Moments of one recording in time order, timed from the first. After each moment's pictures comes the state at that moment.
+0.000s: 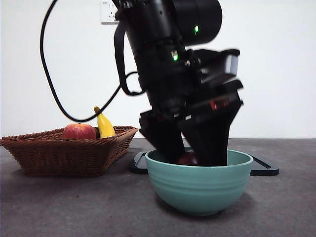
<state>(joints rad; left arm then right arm) -0.95 1.88 1.37 -0.70 0.15 0.14 0.22 0.80 0.99 -1.06 -0.65 -0.05</state>
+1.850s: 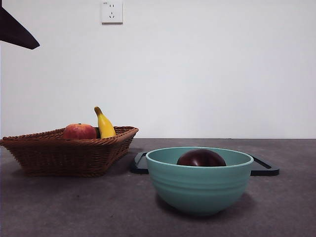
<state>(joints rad) -0.46 0.89 0.88 -0.85 0.64 0.01 0.22 0.82 0.99 -1.06 -0.65 -0.04</state>
